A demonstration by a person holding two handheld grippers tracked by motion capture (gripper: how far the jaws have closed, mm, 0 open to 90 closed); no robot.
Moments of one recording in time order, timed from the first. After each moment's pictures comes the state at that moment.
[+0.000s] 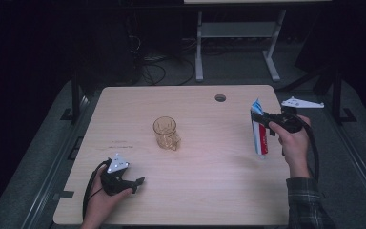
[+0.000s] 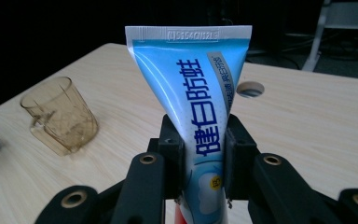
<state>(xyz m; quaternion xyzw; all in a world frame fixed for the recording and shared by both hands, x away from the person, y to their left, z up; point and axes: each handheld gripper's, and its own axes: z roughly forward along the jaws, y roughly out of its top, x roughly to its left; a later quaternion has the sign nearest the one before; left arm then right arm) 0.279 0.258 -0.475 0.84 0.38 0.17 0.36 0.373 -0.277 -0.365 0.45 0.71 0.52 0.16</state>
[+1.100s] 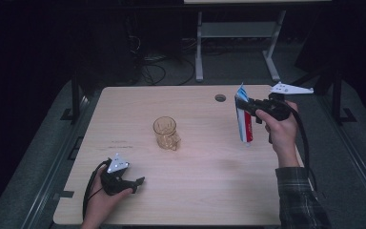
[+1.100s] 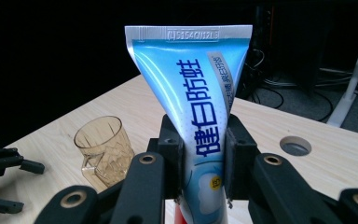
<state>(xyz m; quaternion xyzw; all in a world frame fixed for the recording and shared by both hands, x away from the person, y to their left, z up) 0.279 0.258 -0.475 0.83 0.38 0.17 0.36 0.383 -0.233 -0.322 0.38 0.72 0.56 0.15</state>
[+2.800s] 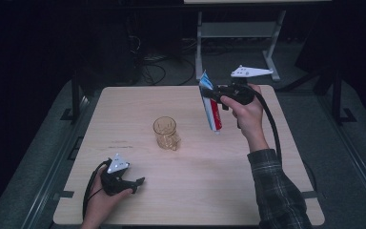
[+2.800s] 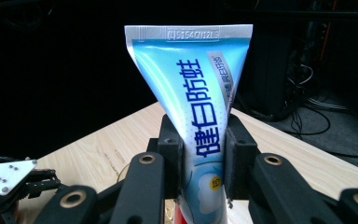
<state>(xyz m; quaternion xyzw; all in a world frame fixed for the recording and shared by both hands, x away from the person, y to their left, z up) 0.279 0.258 -0.475 0.84 0.38 0.17 0.36 0.414 -0.144 -0.290 0.31 0.74 0.59 0.12</state>
